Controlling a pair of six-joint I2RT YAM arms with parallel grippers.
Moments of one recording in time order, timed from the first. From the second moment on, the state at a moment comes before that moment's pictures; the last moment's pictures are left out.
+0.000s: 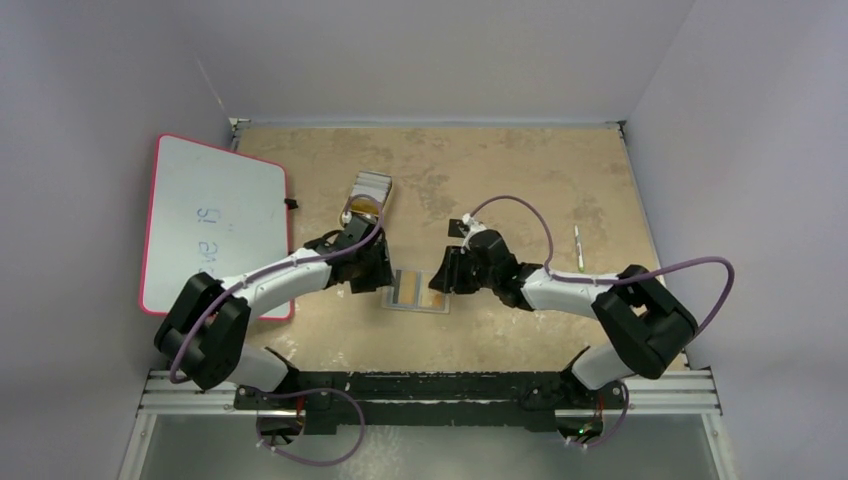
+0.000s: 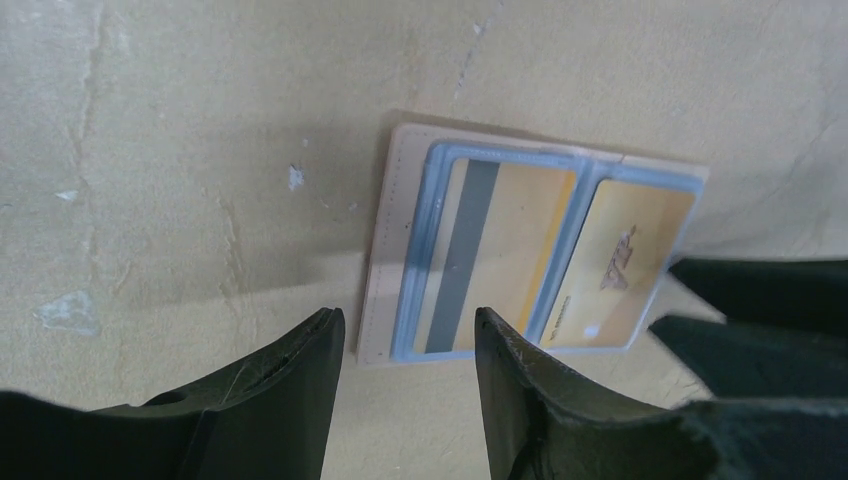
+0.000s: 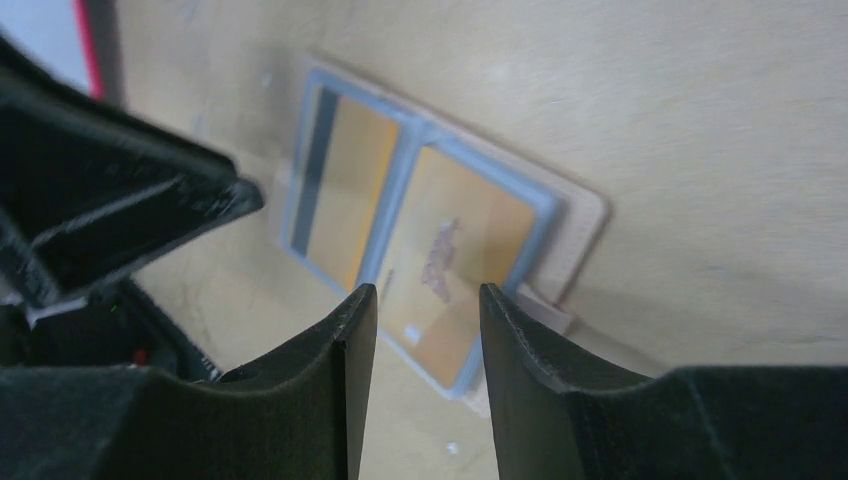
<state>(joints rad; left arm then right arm) -0.63 1.43 0.78 -0.41 -0.03 -0.80 0.69 1.49 0.60 0.18 -0.16 0.71</state>
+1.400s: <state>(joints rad) -0.40 1.35 0.77 -0.50 0.02 -0.69 0.92 1.57 0.78 0.08 -0.10 0.47</state>
